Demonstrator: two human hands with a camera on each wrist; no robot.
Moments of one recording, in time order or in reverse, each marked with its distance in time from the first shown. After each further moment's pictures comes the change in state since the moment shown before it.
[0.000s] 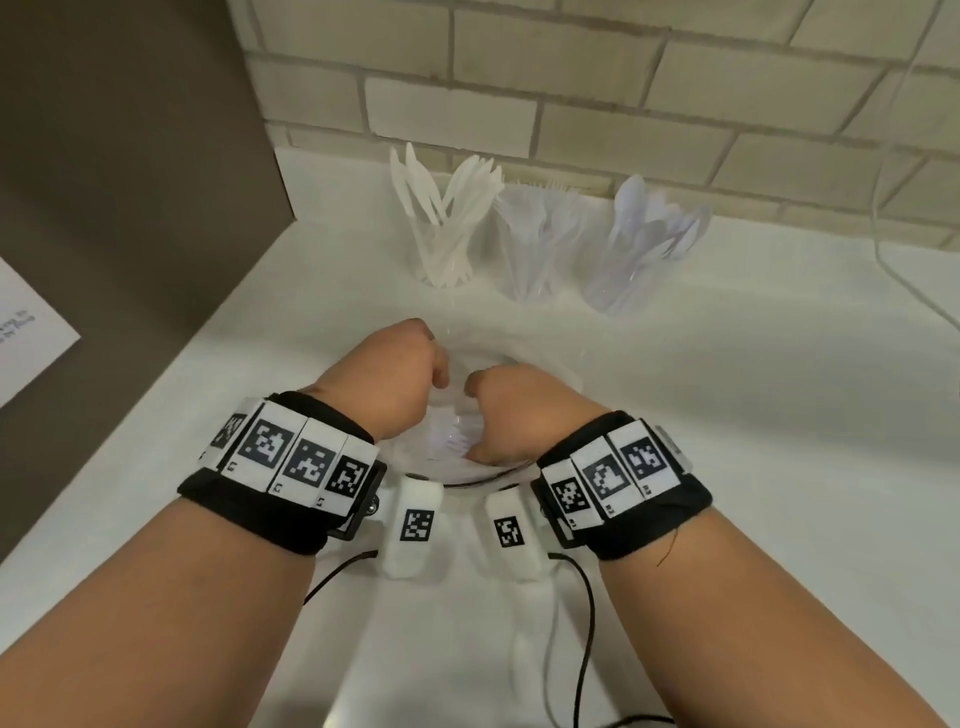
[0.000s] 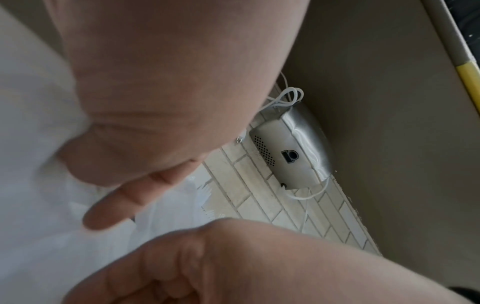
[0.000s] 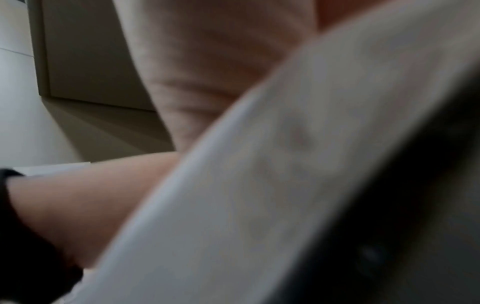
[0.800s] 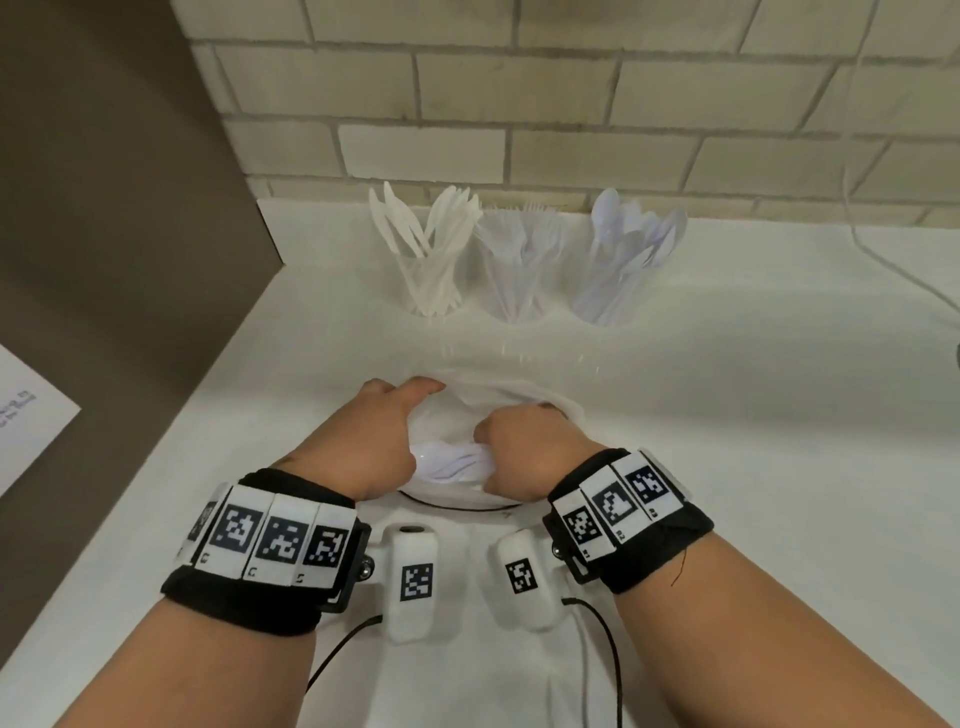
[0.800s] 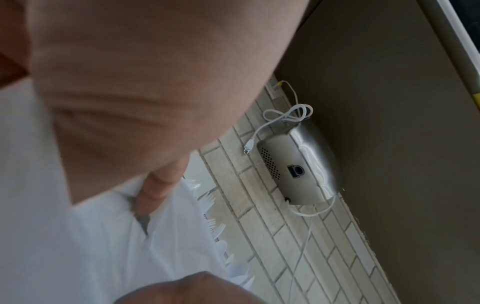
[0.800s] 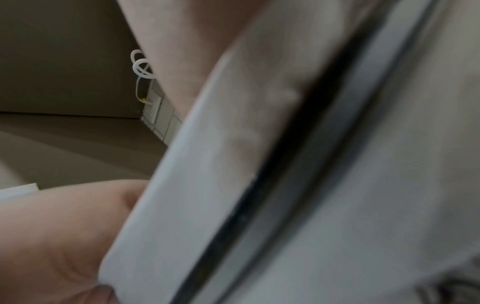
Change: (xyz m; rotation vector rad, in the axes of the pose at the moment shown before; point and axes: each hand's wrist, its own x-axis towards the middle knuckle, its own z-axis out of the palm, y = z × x) left_hand -0.013 -0.013 0.006 -0.252 -0.140 -0.112; right_hand 0.006 0.010 0.024 -0.038 0.061 -0.011
